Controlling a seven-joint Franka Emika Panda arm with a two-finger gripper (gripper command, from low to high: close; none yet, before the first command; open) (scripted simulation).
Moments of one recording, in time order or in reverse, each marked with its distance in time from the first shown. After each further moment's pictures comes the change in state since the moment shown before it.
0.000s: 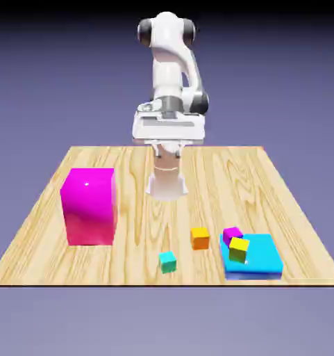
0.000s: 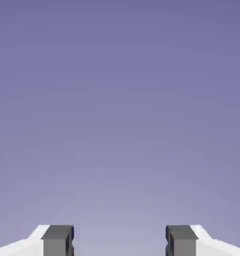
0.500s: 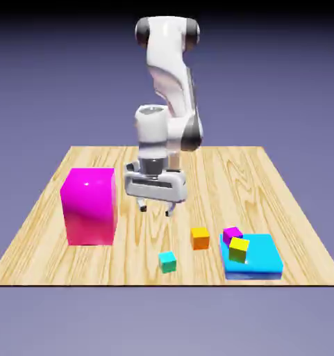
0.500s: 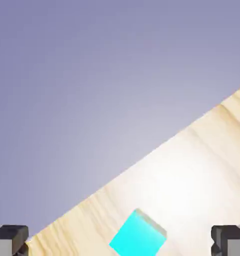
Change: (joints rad) arm -0.310 0.544 0.231 0.277 0.200 -0.333 0.515
